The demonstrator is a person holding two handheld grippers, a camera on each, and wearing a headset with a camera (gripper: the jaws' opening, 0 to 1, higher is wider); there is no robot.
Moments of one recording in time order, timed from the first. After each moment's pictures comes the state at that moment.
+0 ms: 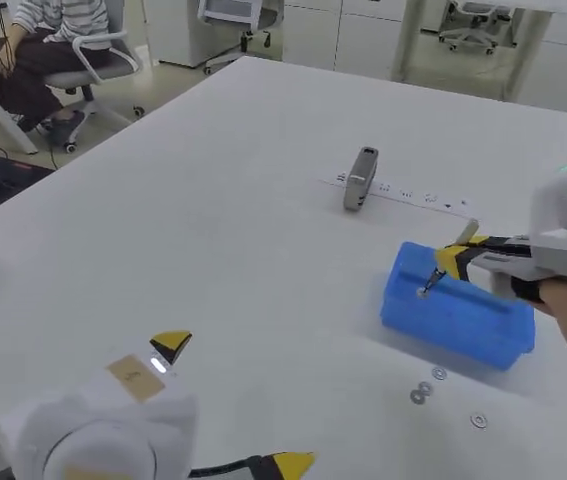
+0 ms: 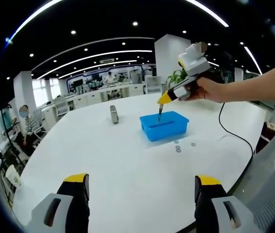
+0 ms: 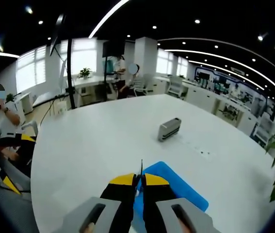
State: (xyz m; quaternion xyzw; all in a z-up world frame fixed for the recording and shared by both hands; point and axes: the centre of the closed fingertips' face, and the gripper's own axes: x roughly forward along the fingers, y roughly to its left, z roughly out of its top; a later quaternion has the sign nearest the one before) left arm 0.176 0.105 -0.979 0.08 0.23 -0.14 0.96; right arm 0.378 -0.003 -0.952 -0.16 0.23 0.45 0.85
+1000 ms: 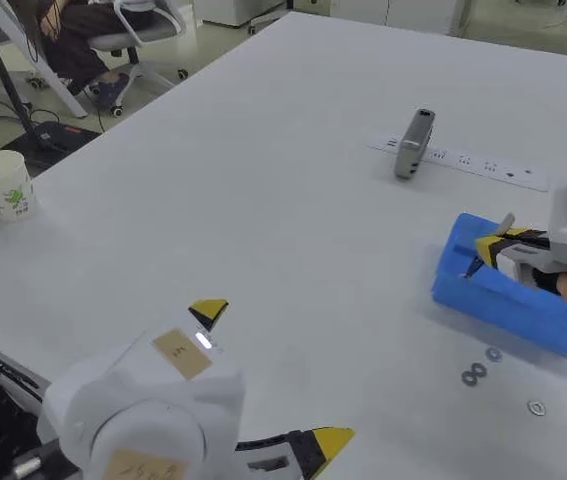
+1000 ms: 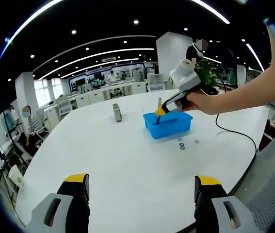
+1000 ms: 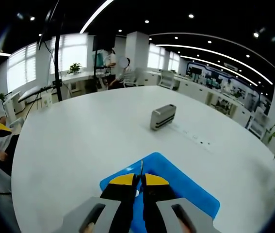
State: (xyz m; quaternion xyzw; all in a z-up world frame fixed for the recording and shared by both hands) left arm 0.177 0.111 -0.983 0.09 0.25 -0.13 0.96; right arm 0.409 0.007 -1.005 -0.17 0.25 0.41 0.86
